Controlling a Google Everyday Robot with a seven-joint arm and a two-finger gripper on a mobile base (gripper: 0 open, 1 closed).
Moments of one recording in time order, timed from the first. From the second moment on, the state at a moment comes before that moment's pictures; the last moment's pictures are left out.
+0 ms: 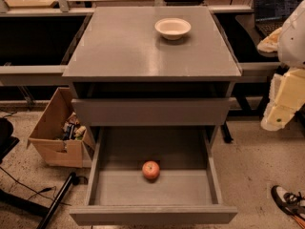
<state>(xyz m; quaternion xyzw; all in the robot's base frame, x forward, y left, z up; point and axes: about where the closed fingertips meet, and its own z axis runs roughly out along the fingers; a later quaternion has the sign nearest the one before) 0.438 -0.216 0.979 -0.60 0.78 -0.04 0.16</state>
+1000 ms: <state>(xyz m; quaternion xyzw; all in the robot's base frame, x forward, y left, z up) 0.432 -0.175 0.898 -0.61 0.75 0.07 0.24</state>
